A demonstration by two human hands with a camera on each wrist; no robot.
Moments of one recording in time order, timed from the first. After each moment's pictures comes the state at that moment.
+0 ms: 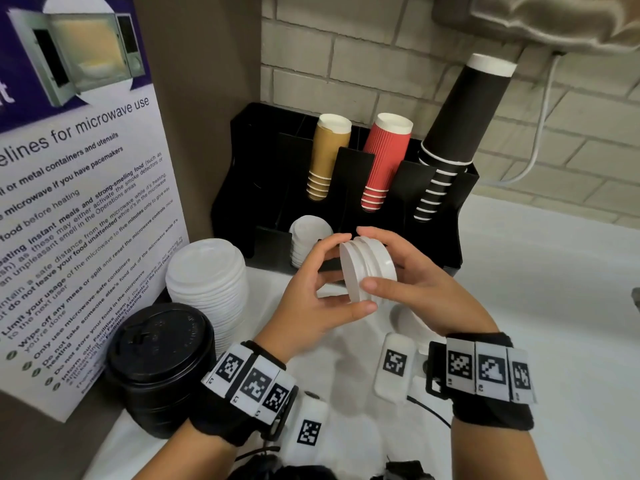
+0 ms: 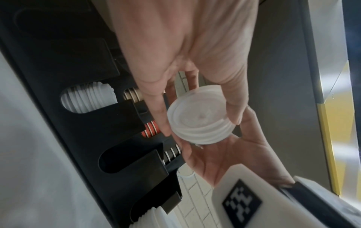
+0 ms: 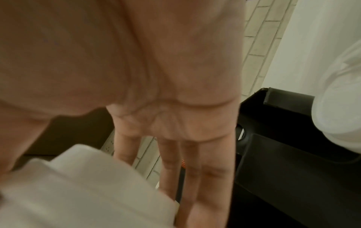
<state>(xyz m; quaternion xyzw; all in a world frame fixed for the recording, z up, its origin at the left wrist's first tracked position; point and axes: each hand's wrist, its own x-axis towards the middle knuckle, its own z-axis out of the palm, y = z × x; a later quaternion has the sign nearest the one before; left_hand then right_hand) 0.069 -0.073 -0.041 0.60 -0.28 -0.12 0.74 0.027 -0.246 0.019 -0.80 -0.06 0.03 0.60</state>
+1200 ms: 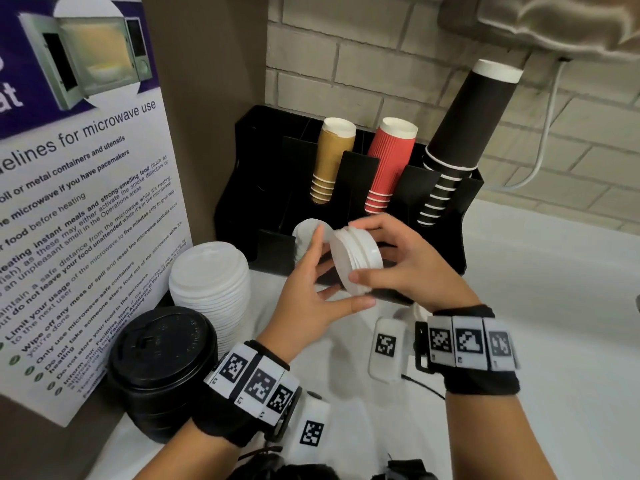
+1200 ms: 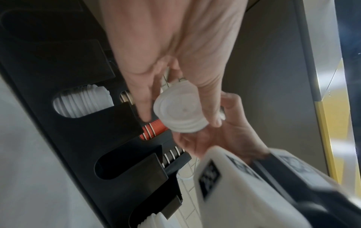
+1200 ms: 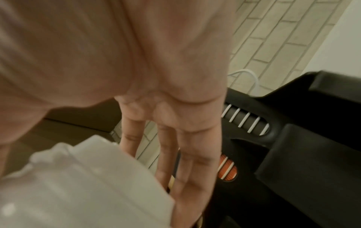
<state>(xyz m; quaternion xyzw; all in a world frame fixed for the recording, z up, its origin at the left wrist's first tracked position) 0.076 -0.074 -0.040 0.63 -0.21 -0.10 0.74 0.054 -0.237 0.036 -0.83 -0.07 -0.01 0.55</state>
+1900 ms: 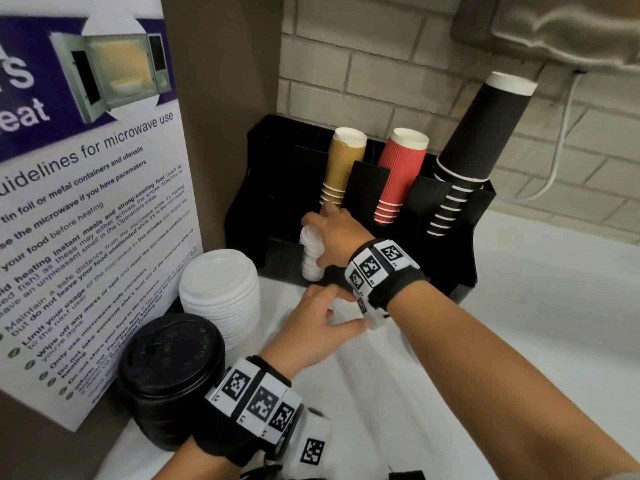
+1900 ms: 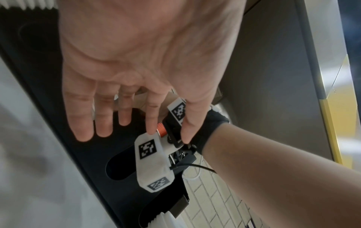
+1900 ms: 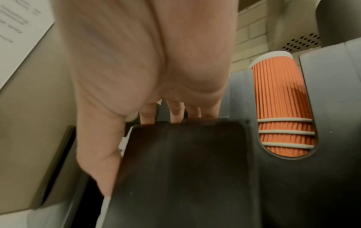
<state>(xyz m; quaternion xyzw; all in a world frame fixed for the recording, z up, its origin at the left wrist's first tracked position) 0.076 -0.070 -0.050 0.79 -0.16 -0.19 0.56 0.176 -0.188 0.005 -0.99 -0.10 0.04 0.00</state>
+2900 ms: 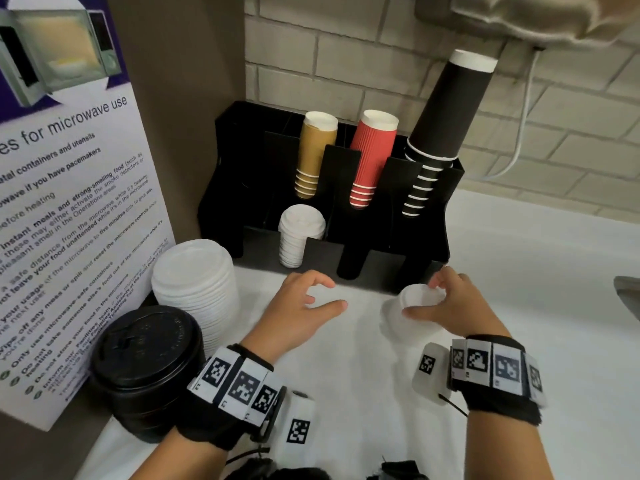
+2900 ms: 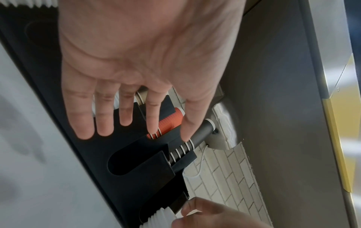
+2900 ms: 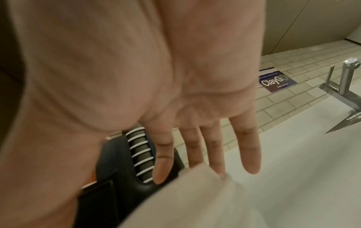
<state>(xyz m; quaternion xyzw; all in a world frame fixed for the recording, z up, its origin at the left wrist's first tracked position) 0.069 -0.071 -0.045 0.79 -0.16 -0.18 0.56 0.014 -0.323 -0.031 -0.92 0.26 0.00 0.27</state>
